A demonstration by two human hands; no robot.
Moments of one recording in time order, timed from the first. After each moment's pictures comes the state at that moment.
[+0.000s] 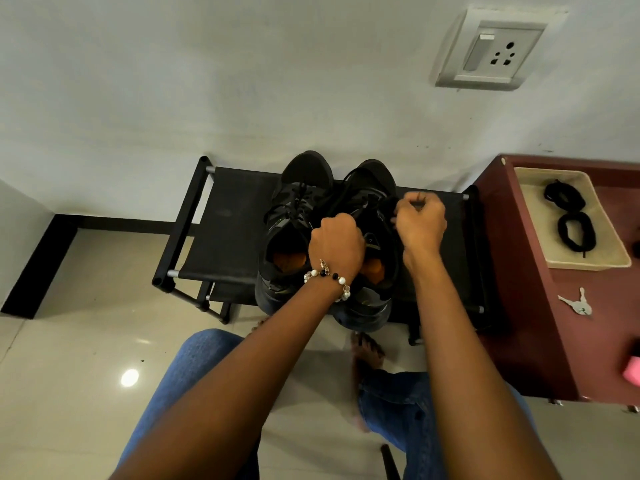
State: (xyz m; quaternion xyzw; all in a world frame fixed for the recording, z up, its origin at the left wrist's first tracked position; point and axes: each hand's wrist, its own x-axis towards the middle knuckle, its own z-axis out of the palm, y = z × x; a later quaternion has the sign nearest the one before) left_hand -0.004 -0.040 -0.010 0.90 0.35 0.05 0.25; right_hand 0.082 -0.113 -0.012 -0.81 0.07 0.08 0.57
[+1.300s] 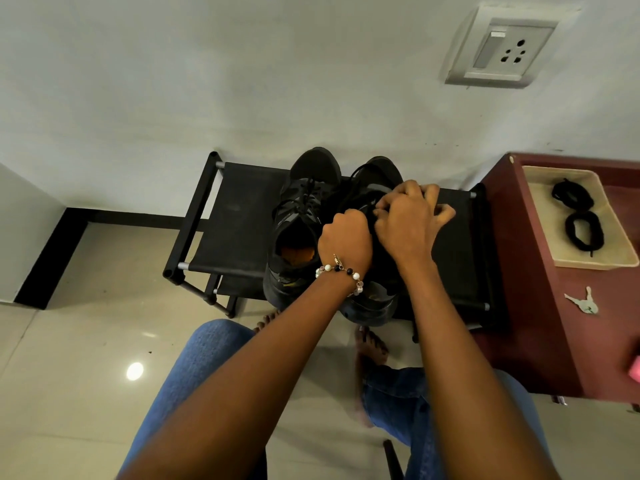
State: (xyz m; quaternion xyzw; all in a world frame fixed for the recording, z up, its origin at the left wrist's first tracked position) left_hand -0.004 -0.044 -0.015 0.92 0.33 0.05 0.19; right_hand 0.061 -0.107 -0.013 -0.96 -0.22 -0.06 0.17
